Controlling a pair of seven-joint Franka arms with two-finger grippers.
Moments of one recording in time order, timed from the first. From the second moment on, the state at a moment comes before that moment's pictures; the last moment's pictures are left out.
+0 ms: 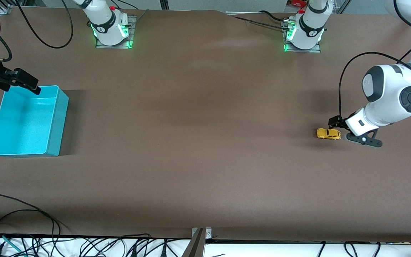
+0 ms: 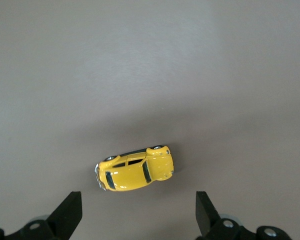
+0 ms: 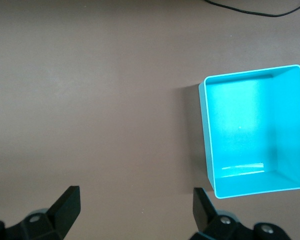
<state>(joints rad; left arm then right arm) 0.09 0.28 -0.02 -2.05 0.01 2.26 0.47 0.02 0.01 -0.01 -1.59 0.00 1.63 0.11</state>
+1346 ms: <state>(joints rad) 0.15 0.43 -0.01 -2.15 -0.01 2.49 1.56 0.02 0.01 -0.02 -1.58 0.00 1.63 0.11</state>
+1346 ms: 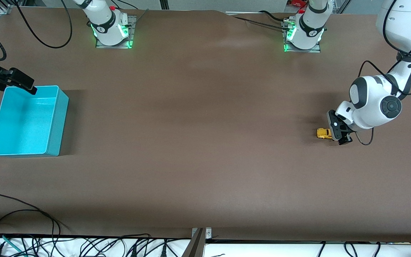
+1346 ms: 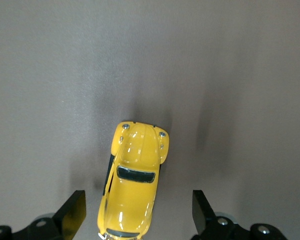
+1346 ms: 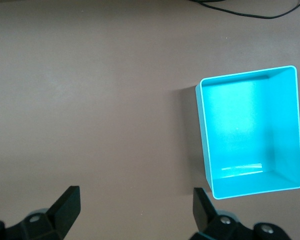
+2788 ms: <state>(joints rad) 0.16 0.45 -0.02 -2.14 -0.02 2.51 1.66 0.02 0.01 -0.02 -1.58 0.00 1.63 0.11</state>
